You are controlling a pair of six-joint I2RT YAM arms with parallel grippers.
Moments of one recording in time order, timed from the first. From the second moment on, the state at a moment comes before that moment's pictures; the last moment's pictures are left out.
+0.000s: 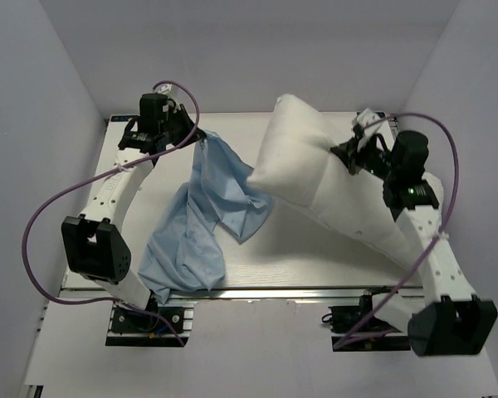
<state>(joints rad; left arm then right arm) -0.21 1.60 1.52 -0.42 0.25 -0.55 0.07 1.16 1.09 -0.11 -0.65 -0.30</state>
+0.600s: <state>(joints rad) -0.20 1.74 1.70 -0.51 0.31 -0.52 0.26 0.75 0.82 -0.45 -0.89 -0.77</state>
